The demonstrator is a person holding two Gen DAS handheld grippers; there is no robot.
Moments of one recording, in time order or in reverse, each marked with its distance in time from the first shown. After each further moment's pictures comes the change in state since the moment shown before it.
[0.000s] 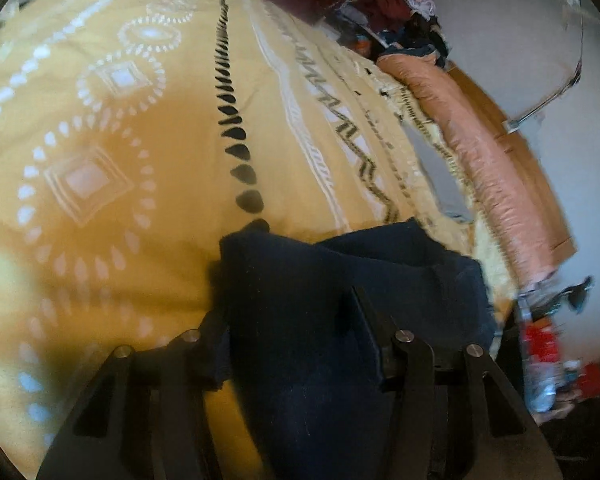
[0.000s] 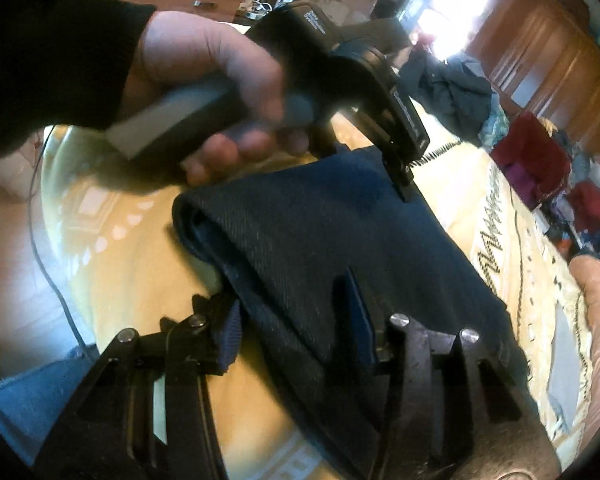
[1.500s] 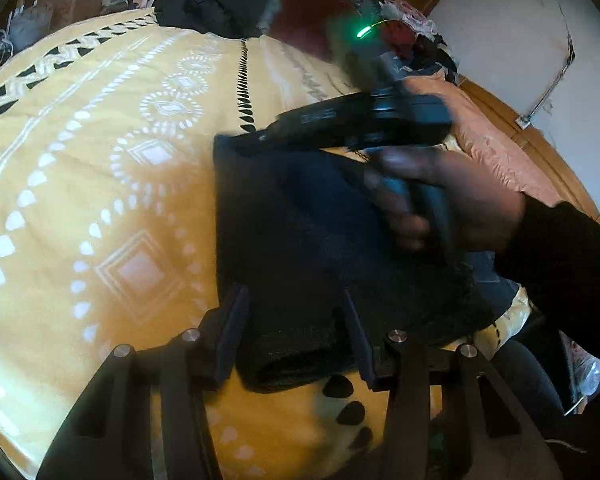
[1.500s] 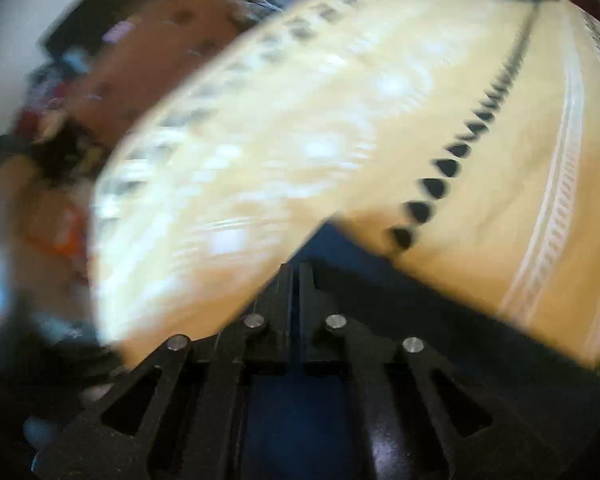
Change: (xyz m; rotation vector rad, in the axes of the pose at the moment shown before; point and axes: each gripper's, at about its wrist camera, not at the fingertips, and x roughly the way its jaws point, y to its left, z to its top) left arm -0.099 -0.052 -0.152 0.021 -0.174 0.144; right arm 0.180 -0.146 0.086 0.507 0.202 0.713
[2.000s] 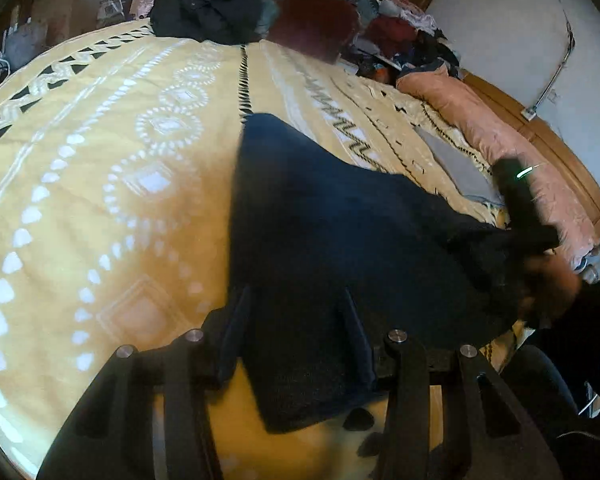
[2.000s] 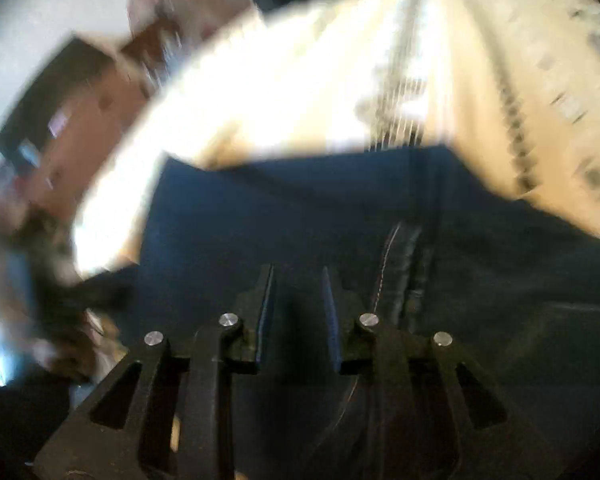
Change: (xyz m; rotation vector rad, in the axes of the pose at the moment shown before) left arm 0.015 0.002 0.020 0.046 -0.013 0.061; right arm -0.127 -0.072 -0.160 0.224 -0.089 -0.219
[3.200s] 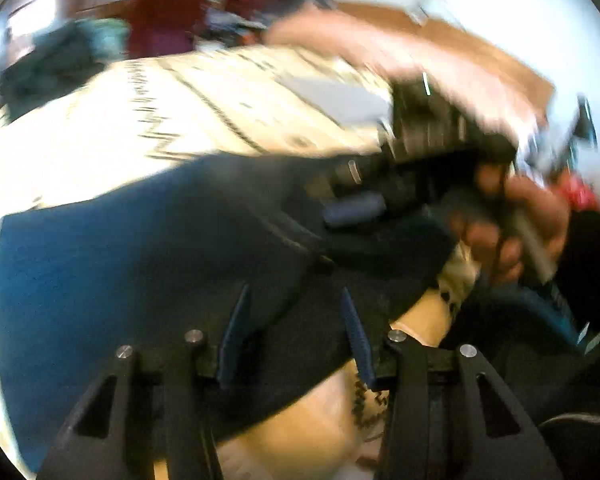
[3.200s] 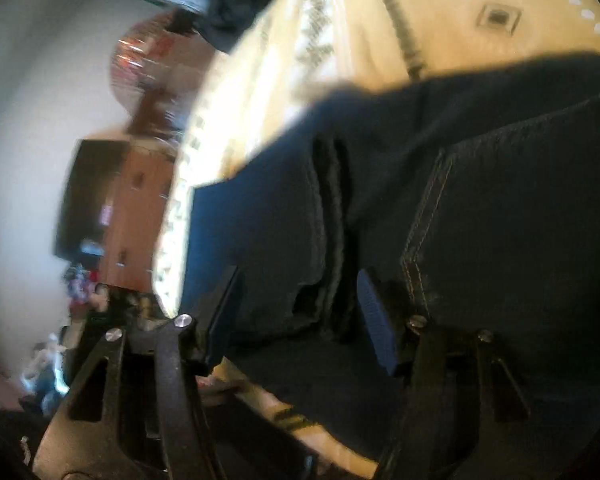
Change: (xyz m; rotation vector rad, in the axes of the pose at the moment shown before) left arm 0.037 -0.181 -0.008 0.356 0.068 -0.156; right arm -0.063 -0.056 -0.068 0.411 -0.091 0.297
